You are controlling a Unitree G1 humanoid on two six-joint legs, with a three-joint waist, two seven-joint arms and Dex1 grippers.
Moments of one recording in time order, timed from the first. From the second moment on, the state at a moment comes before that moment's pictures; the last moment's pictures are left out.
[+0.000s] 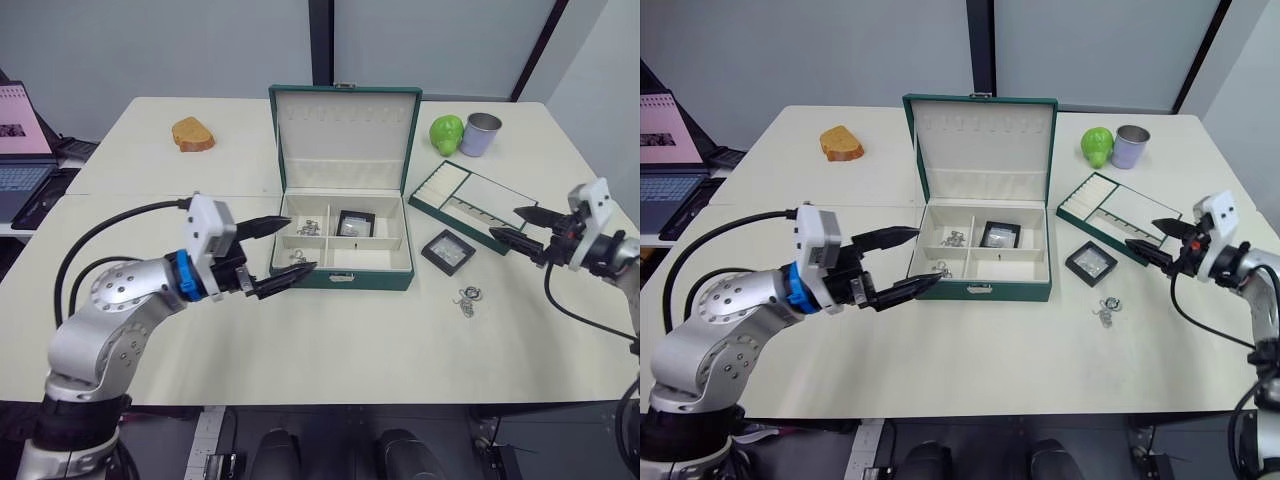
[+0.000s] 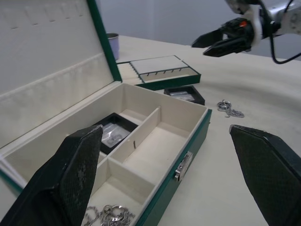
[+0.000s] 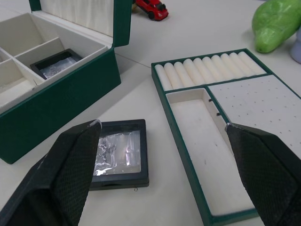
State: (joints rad) left arm -0.35 0.69 0.08 -0.43 -0.66 0.52 -0.87; right arm -0.64 -0.83 -0.15 0.50 0.36 0.35 1.09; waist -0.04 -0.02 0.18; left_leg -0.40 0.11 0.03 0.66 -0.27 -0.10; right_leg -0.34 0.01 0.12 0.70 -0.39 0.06
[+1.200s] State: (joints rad) left arm -0.38 0.60 -0.08 -0.43 -0.54 0.43 -0.95; right arm -0.53 -0.64 0.02 0.22 0.15 0.41 1.04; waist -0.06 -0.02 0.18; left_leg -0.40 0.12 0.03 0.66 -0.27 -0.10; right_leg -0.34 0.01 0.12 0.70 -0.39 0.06
